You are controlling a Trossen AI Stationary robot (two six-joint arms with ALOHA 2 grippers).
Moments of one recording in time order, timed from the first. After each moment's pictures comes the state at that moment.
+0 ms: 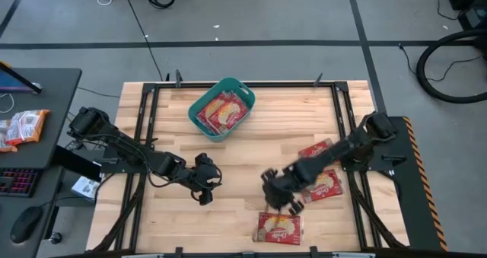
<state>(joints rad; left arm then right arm) -0.45 1.43 0.75 -0.11 -0.36 -0.57 0.43 1.77 1.19 -0.58 -0.11 -0.19</state>
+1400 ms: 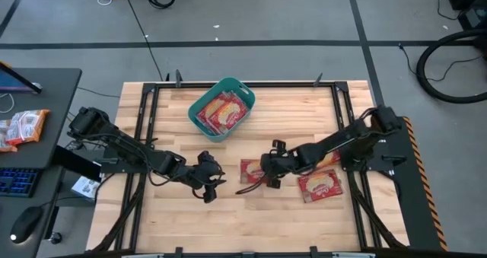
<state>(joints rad) -0.44 1.43 0.75 -0.01 -0.41 -0.57 0.26 1.69 0.92 -0.28 0.40 0.31</state>
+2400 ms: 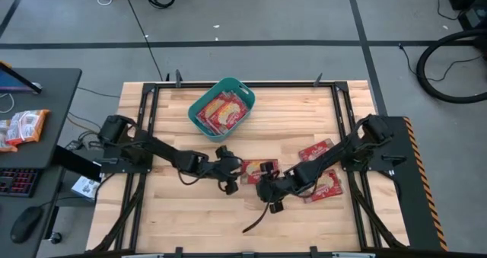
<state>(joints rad) -0.28 1.76 0.86 0.20 -0.41 -0.40 0.44 1.83 1.05 -0.18 0.31 0.08</state>
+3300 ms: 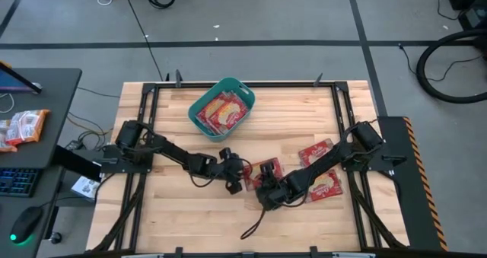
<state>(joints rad) -0.27 1.94 0.90 0.22 -0.38 -0.42 0.45 1.97 1.11 -0.37 0.55 0.02</state>
